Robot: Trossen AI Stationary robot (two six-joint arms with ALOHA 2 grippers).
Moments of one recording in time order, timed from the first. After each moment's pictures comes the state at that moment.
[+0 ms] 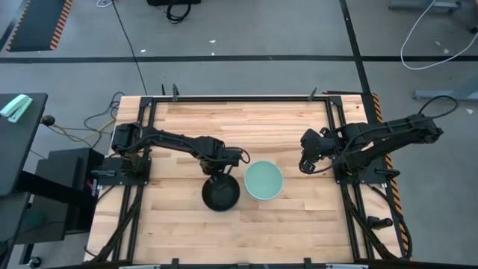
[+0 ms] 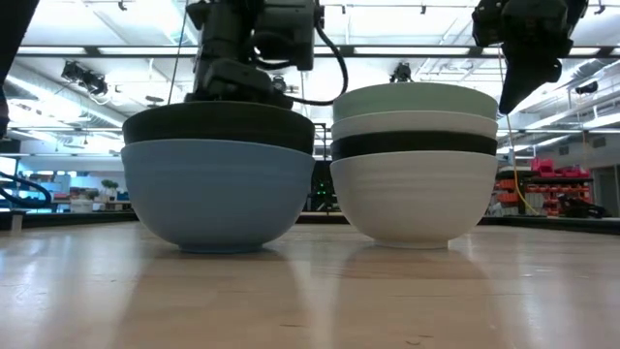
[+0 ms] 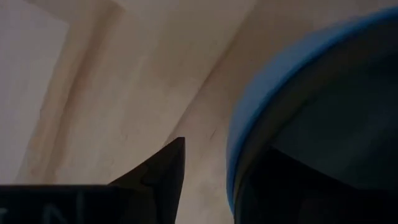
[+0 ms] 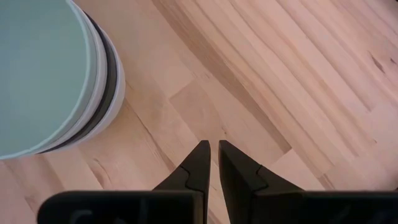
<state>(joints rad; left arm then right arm) -0.03 1.87 1.36 -1.03 0.11 -0.57 0.16 1.01 0.93 -1.12 0.31 0.76</state>
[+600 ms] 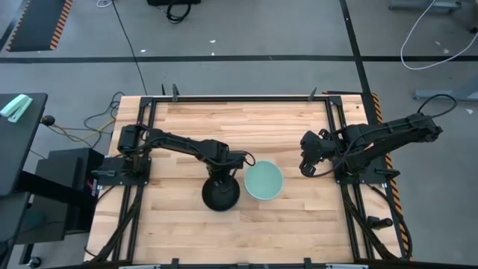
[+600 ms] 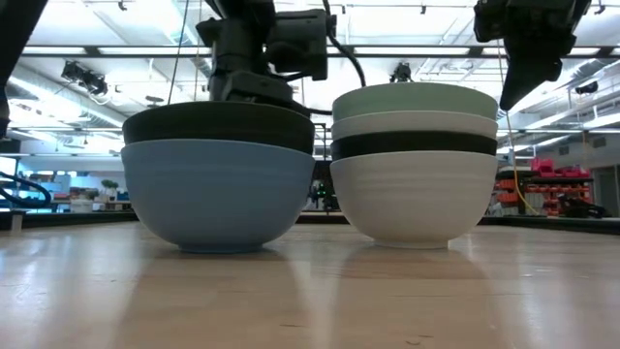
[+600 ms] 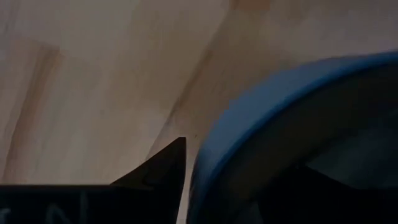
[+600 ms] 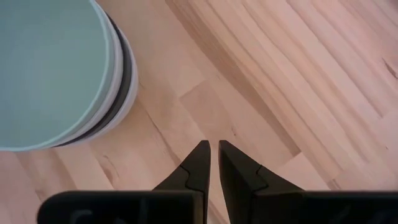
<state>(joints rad) -0.04 1.93 1.37 -0.90 0.16 -0.55 0.19 1.01 0.93 -1.10 0.31 0.76</state>
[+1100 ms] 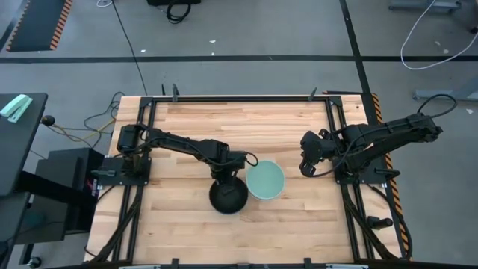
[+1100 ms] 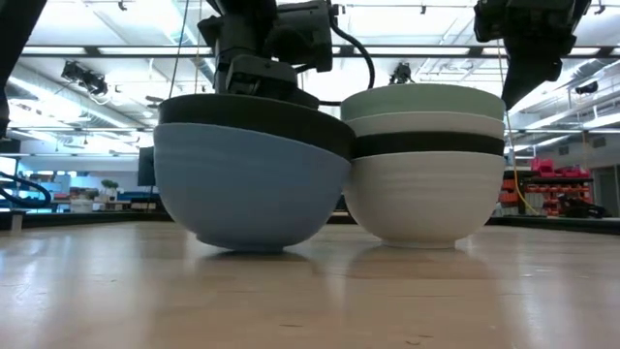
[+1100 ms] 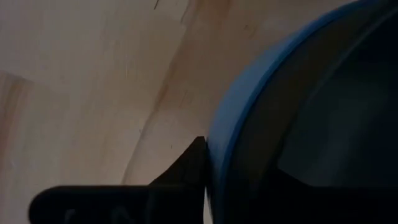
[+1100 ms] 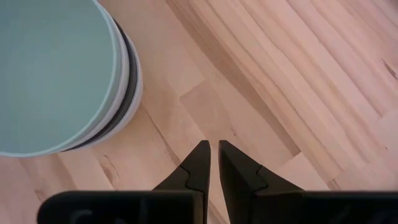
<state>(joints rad) -0.04 1.94 1.37 -0.85 0.19 -0.48 0.19 1.01 0.93 -1.10 0.31 0.76</state>
